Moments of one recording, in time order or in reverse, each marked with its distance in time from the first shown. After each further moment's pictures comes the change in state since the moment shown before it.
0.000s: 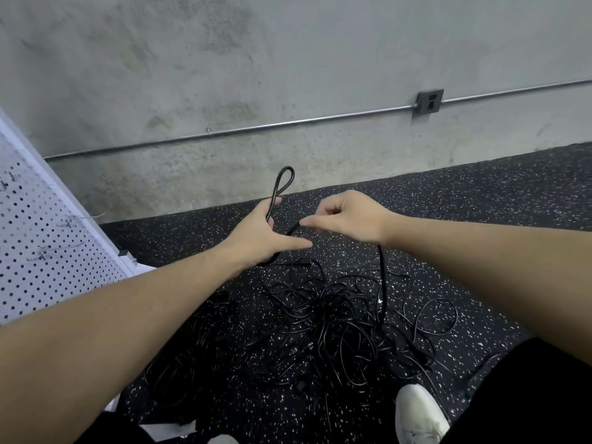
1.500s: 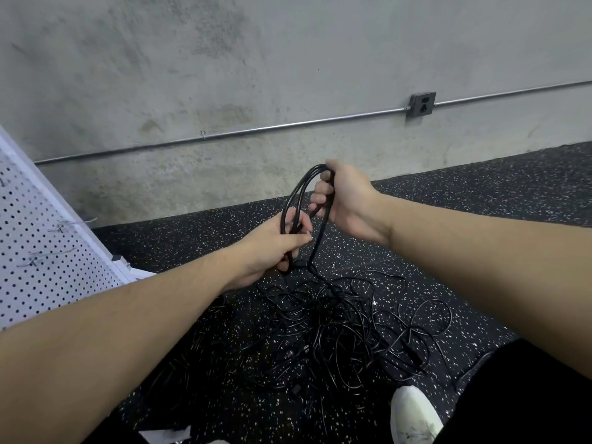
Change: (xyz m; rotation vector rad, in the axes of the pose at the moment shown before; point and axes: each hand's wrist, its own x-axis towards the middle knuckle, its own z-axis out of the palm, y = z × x) left_hand -0.002 0.012 0.022 -0.281 -0.230 0.067; right_hand 0.023 -0.041 -0.002 1.214 0.343 0.374
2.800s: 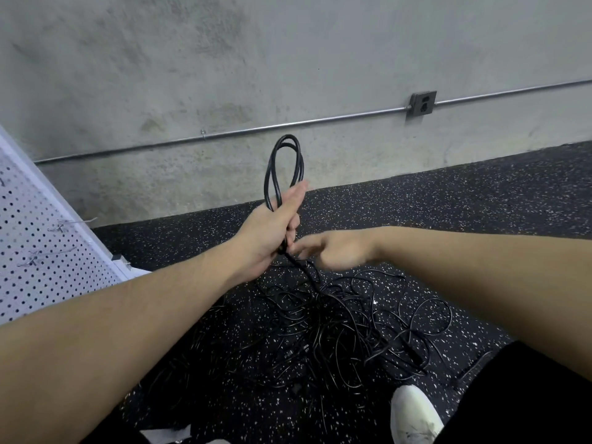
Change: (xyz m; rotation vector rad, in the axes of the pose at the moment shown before) left_hand 0.008 0.014 0.004 -0.311 0.133 0.012; right_hand -0.015 0.030 -0.034 -1.416 -0.638 0.145
